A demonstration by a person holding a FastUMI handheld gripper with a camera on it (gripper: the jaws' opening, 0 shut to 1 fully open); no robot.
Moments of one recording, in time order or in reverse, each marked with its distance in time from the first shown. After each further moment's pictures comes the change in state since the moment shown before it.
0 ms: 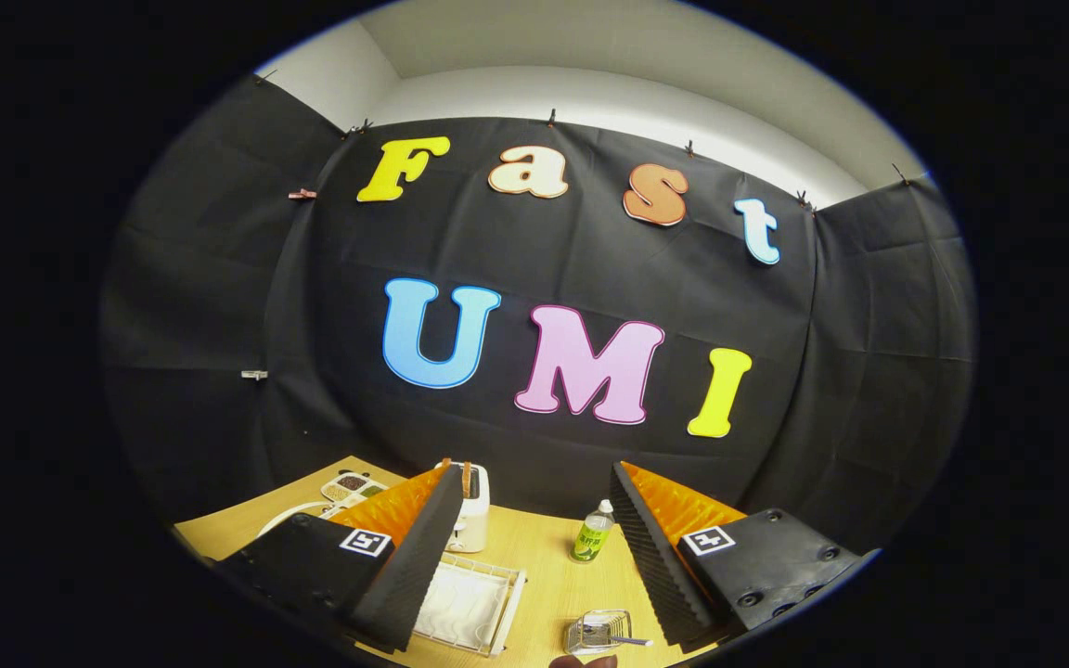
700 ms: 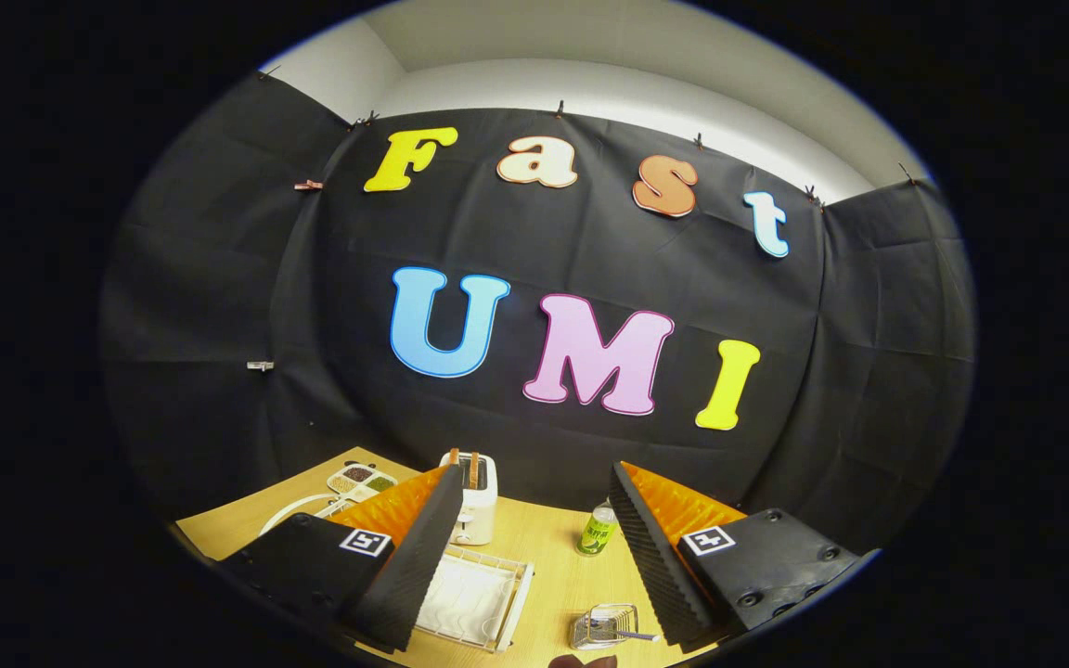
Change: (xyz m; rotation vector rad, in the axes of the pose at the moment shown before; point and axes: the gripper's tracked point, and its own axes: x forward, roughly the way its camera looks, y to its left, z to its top) arm 0.002 0.011 -0.008 0.002 0.037 0.017
